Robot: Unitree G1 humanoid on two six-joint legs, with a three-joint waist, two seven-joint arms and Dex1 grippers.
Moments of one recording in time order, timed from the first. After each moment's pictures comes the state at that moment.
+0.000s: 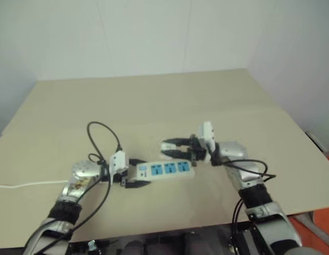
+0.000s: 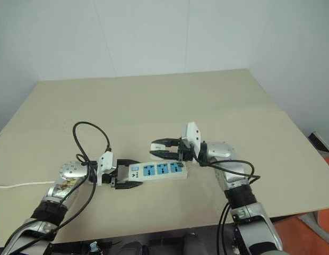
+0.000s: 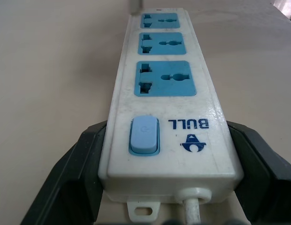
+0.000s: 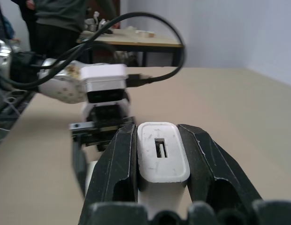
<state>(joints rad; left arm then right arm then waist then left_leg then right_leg) -0.43 0.56 -0.16 0.41 -0.25 -0.19 -1.31 -0.59 -0.33 0.20 0.23 0.41 0.00 1.22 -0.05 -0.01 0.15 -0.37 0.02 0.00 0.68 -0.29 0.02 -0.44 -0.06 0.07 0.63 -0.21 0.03</state>
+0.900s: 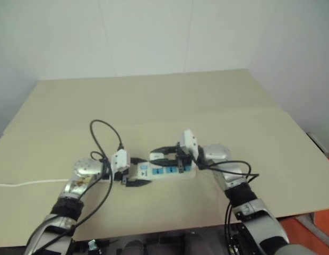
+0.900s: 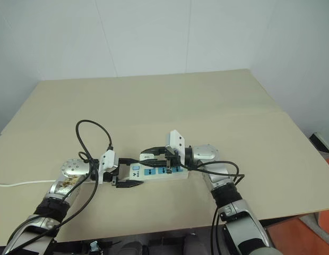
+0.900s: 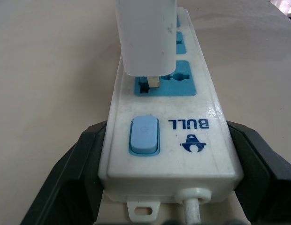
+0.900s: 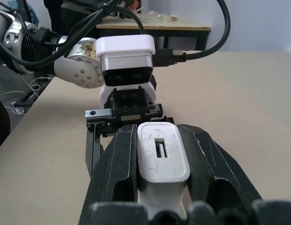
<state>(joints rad) -0.45 0.55 -0.16 0.44 -0.24 -0.20 -1.33 -0.65 -0.23 0.23 0.37 0.28 -0.07 1.25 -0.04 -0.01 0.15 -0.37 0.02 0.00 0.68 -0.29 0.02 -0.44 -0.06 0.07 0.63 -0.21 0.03</state>
